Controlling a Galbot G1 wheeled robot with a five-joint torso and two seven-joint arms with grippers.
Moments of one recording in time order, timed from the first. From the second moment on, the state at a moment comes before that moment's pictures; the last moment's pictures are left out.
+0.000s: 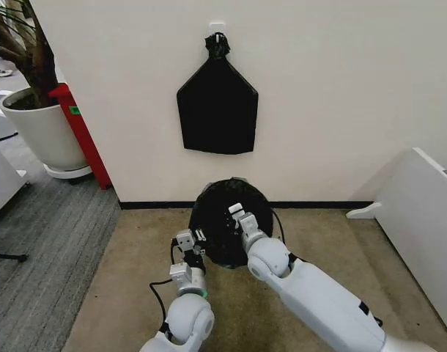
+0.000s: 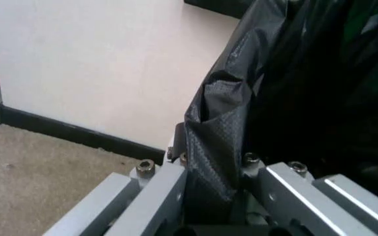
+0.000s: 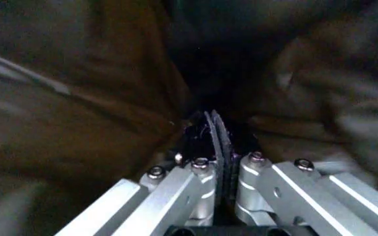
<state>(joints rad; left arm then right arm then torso) 1.26 -1.40 -0.07 -1.81 -0.32 -0.15 -0.53 -0.78 1.15 -0.27 1.82 0.50 -0.57 0.44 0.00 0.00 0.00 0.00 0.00</state>
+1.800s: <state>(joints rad) 1.28 -1.35 -0.09 -1.78 -0.18 -0.17 -0.43 -0.07 0.72 -0.58 1.75 0.29 -0.40 -0.42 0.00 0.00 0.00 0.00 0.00</state>
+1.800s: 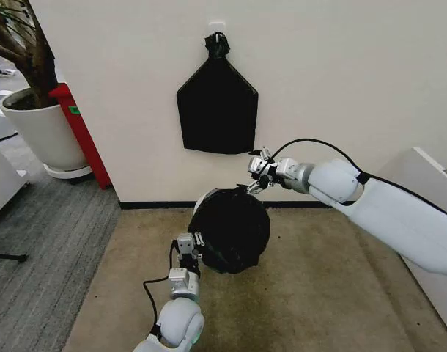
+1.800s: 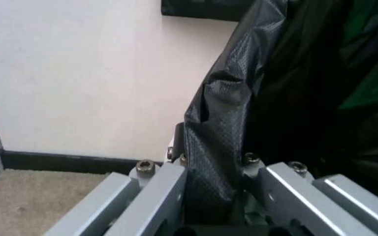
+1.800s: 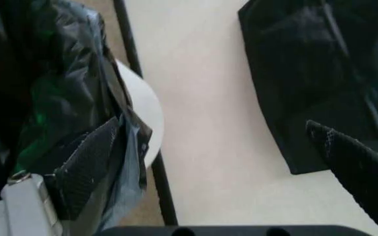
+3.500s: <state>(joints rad) 1.32 -1.34 -0.06 -1.78 -0.10 -0.26 -0.38 0.11 0.96 -0.77 1.43 0.28 -0.38 -0.42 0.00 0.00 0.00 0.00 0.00</state>
